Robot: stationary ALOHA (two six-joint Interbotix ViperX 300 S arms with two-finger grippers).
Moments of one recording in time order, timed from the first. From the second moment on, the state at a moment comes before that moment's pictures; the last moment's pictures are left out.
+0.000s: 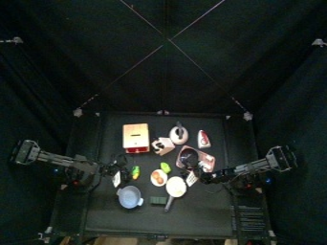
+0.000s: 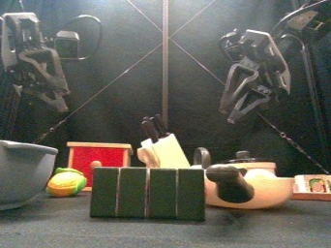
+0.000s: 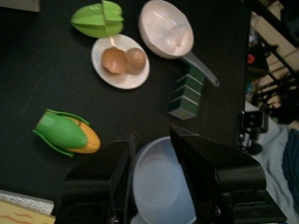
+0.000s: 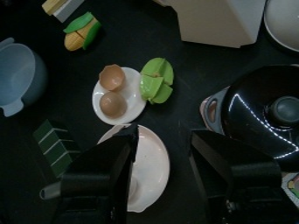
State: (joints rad) left arm -0.08 -0.60 1.08 0.17 0.18 -0.79; right arm 0.19 -0.31 0.83 -1.04 0.53 1.81
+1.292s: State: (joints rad) left arm -0.09 -0.10 0.75 0.41 0.71 -1.46; right arm 0.18 -0.34 0.87 -1.01 0.54 1.81
